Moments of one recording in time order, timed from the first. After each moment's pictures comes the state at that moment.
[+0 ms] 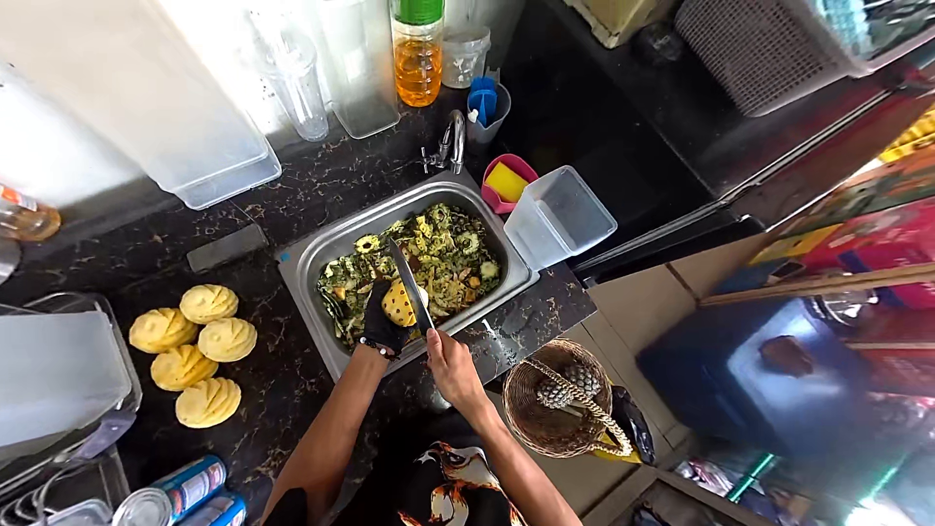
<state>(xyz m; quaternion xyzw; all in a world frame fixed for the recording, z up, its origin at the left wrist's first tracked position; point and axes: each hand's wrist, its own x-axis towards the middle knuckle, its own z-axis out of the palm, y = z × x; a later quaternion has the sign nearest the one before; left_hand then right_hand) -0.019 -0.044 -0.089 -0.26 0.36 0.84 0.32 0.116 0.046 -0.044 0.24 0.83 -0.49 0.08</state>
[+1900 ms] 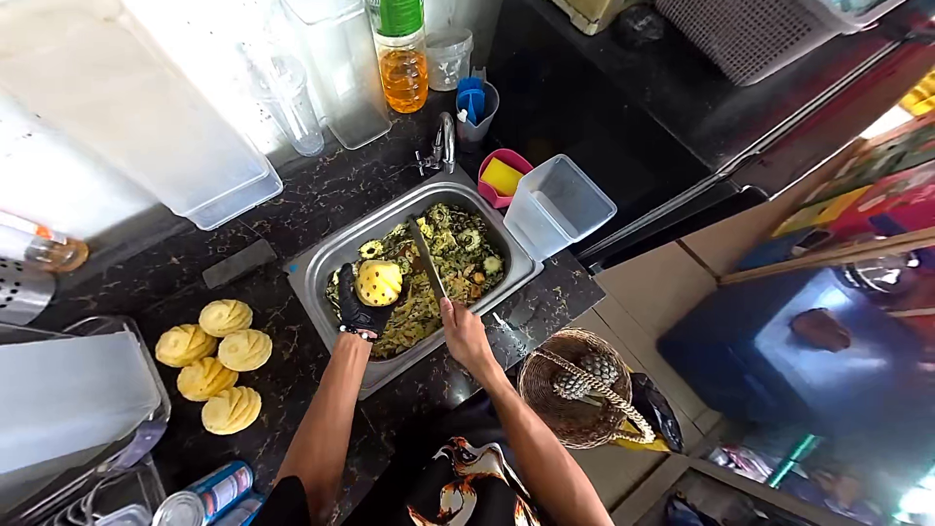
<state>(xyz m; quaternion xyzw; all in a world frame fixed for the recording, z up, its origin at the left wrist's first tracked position) -0.038 -0.080 -0.057 -0.18 0.45 0.84 0.25 0.081 0.072 -0.040 0.29 0.84 -0.45 0.12</state>
